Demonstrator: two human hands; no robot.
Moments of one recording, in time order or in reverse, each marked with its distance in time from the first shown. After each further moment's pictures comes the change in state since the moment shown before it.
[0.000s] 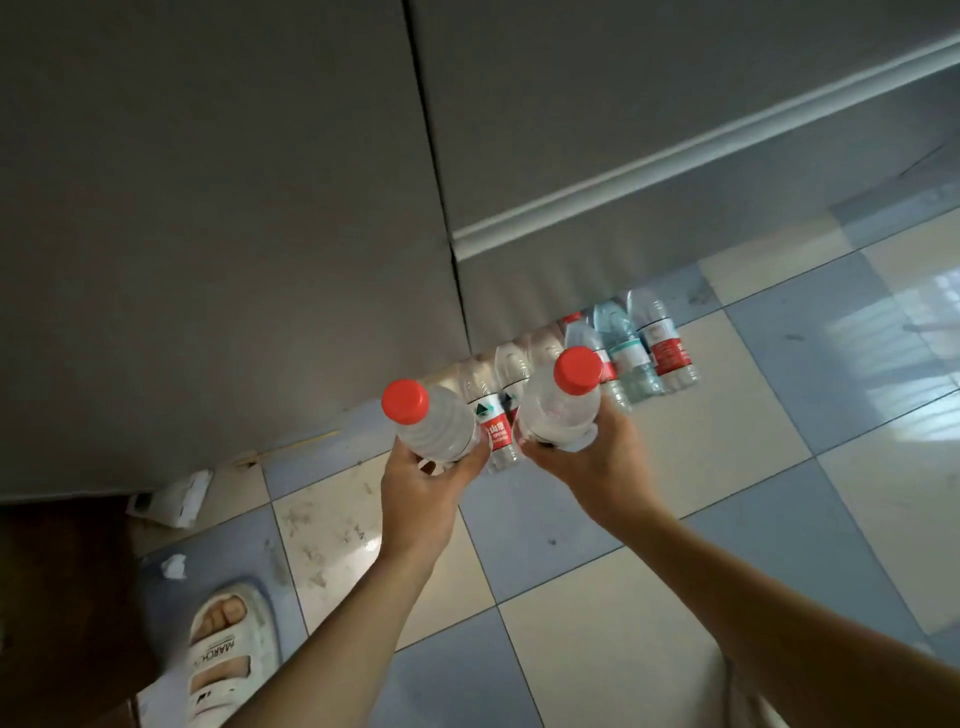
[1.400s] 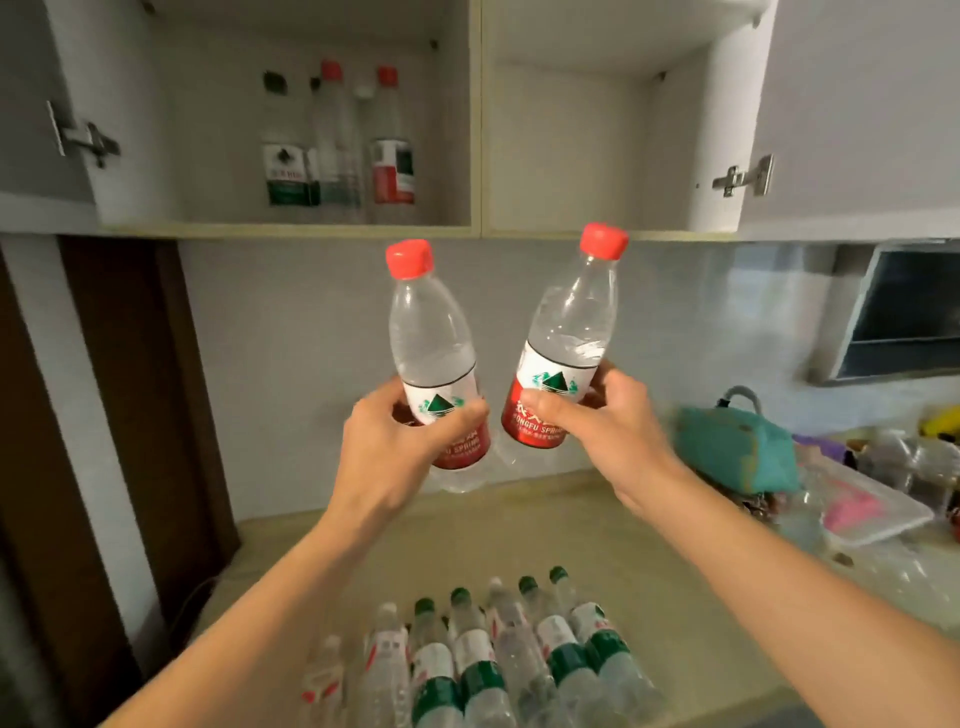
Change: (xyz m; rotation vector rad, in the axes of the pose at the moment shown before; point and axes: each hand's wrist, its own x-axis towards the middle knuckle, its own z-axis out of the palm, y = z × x) left_hand -0.384 0.850 -0.354 -0.102 0.168 1.106; right_hand -0.232 -0.922 -0.320 0.329 0.073 -0.863
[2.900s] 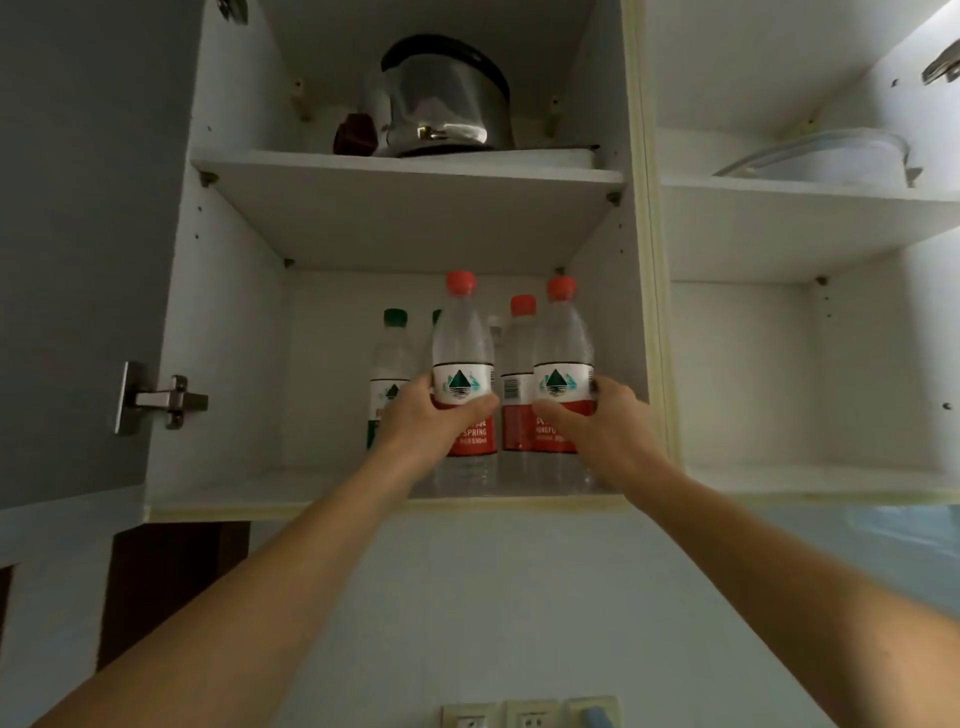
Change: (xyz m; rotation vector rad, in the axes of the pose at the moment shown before) left_hand 0.387 0.017 -0.122 0.253 0.160 0.174; right_hand 0.364 -0.083 0.167 -0.416 0.183 -0.260
